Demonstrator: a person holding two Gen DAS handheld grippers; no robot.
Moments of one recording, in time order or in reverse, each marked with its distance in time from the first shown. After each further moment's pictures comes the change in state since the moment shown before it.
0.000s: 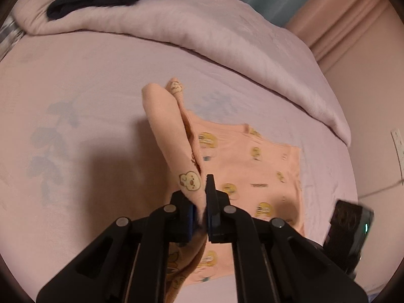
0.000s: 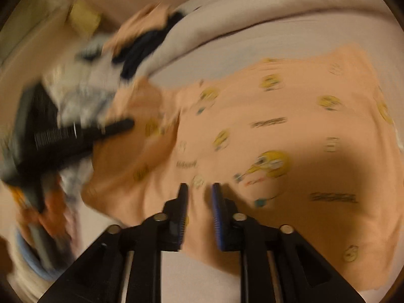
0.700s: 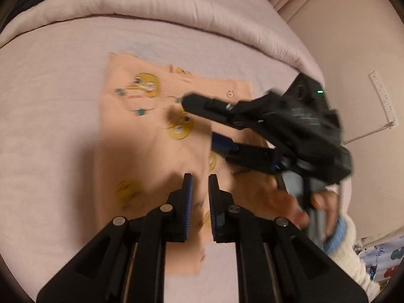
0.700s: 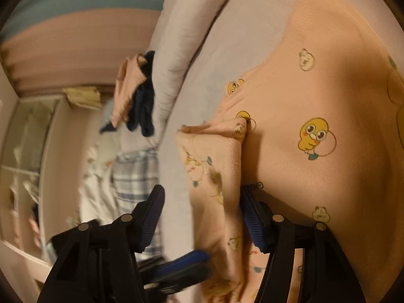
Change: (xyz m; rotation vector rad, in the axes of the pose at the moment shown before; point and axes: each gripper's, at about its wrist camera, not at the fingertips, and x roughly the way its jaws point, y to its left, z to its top) left arm 0.031 -0.056 -0.037 0.187 0.167 -0.135; right arm 0.028 -0.053 0.057 0.386 0.007 0.301
